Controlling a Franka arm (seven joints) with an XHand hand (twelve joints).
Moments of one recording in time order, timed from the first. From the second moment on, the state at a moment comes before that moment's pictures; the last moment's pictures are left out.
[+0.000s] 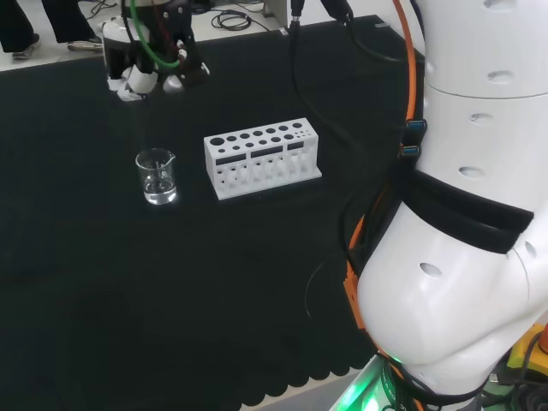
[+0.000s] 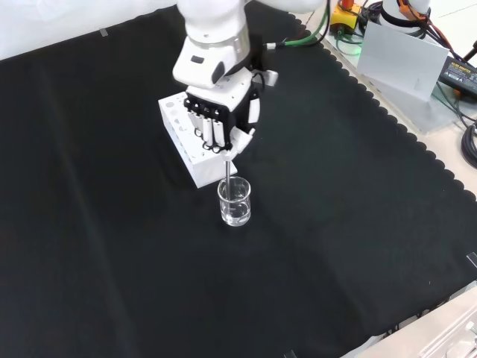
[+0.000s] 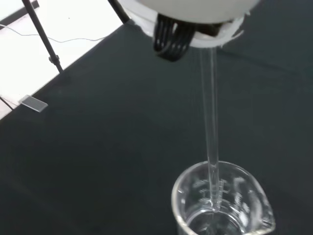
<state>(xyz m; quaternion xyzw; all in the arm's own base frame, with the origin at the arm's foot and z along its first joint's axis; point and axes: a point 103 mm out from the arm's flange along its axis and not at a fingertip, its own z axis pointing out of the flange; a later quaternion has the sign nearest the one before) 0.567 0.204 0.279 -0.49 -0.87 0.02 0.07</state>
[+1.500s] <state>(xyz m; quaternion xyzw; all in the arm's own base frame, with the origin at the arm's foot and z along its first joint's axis) 0.530 0.215 0.282 -0.49 -0.87 0.04 0.07</state>
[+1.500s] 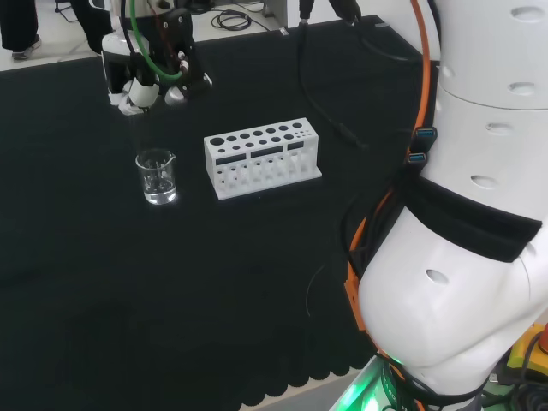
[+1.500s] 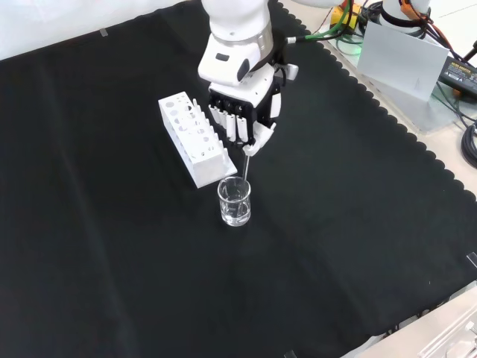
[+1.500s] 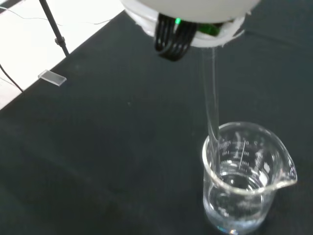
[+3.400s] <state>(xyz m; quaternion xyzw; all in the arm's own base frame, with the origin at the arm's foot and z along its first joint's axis) 0.531 0.152 0.305 -0.51 -0.86 0.02 0.06</state>
